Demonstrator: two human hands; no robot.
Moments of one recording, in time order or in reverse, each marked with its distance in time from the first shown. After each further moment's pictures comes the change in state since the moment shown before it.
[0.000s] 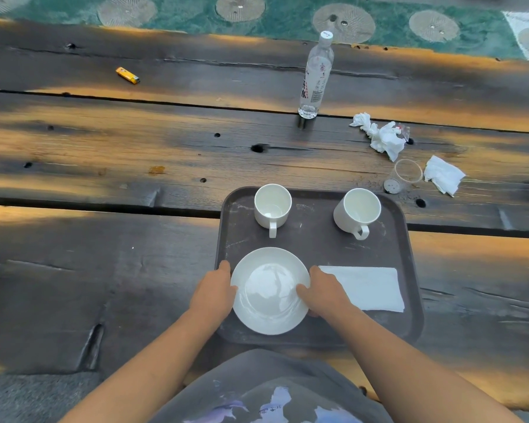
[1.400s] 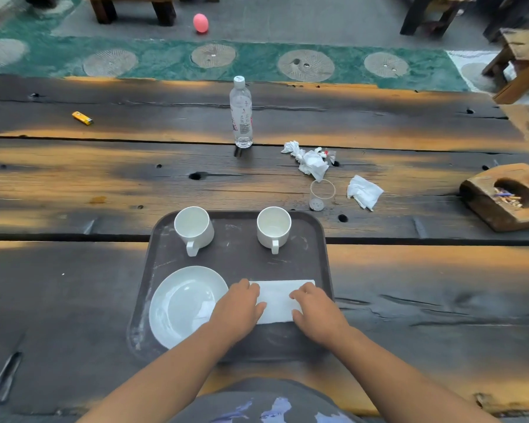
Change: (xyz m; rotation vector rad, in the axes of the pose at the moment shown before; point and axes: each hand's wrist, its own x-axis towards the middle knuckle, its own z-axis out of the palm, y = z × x) left_hand -0.042 0.199 0.063 0.213 -0.021 0.368; right_hand -0.018 0.156 -0.085 -0.254 0.089 -0.326
